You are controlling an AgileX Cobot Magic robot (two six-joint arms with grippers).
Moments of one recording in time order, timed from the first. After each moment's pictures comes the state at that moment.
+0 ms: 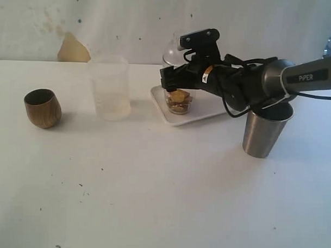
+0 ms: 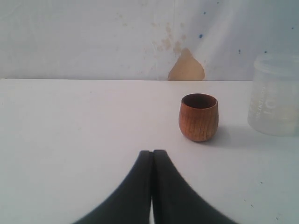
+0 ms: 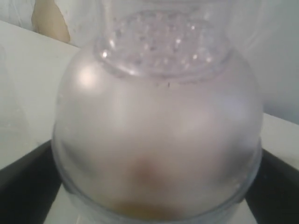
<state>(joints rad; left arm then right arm) 0.03 0.00 0.00 0.19 0.24 -0.18 0.27 2.15 -1.40 -0.27 -0.34 0.19</state>
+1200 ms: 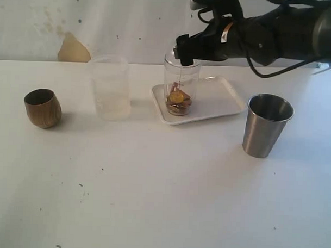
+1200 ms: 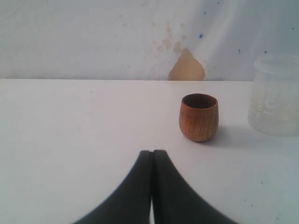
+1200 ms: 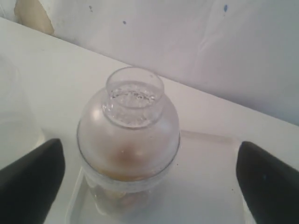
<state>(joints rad) 0.03 0.00 0.00 0.19 0.24 -0.18 0.28 1.85 -1.40 -0.27 0.12 0.19</state>
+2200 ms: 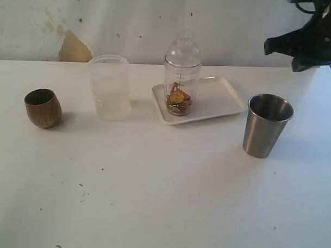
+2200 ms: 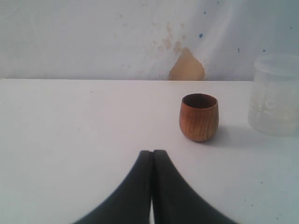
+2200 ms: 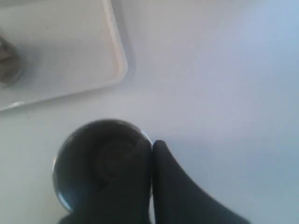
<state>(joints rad) 0.03 0.00 0.00 0.19 0.24 -0.18 -0.02 1.67 -1.43 -0.07 0.83 0.09</state>
